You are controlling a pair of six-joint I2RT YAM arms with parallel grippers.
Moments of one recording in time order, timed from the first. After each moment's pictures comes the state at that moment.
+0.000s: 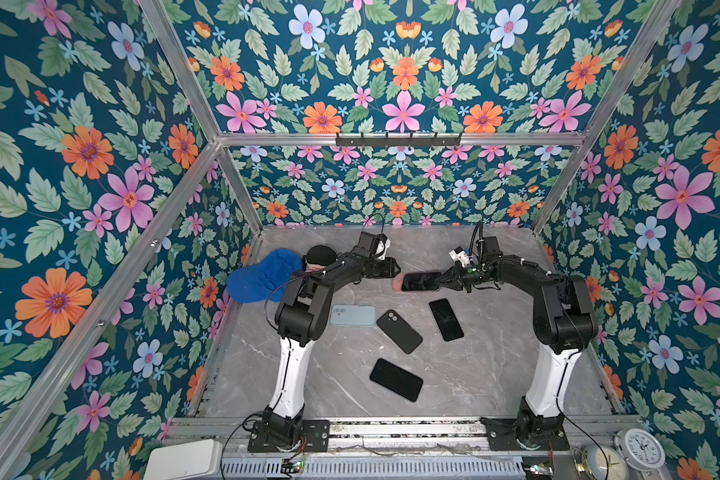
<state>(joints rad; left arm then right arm) -0.47 2.21 1.61 -0.22 0.41 -0.37 0.10 2.00 1.36 -0.45 -0.95 0.44</state>
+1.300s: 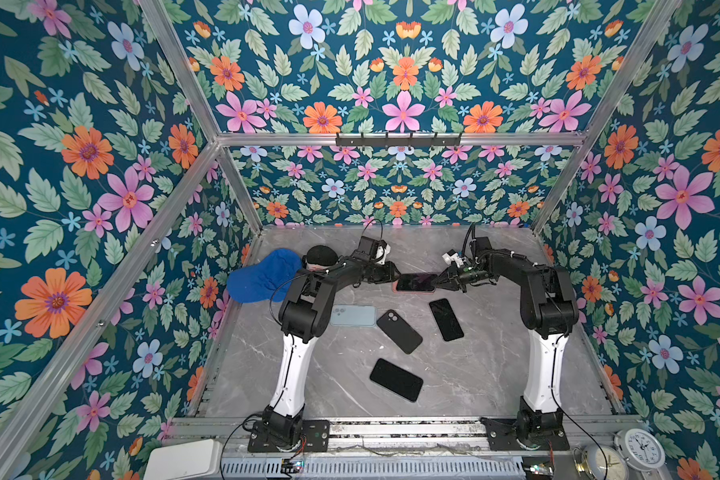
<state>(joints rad) -0.46 2.27 1.62 -0.19 0.49 -0.44 0.10 2.18 1.54 -0.66 -1.06 0.32</state>
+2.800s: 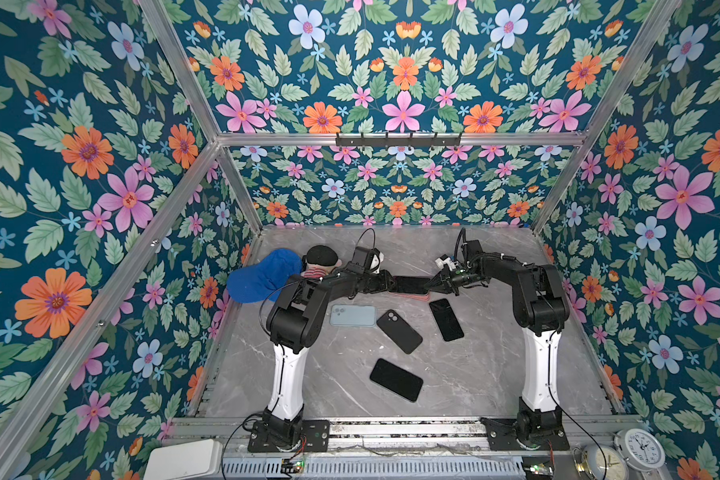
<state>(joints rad) -0.47 2.09 1.31 -0.03 0.45 -0.53 0.15 2.25 1.56 -0.59 -1.06 0.44</state>
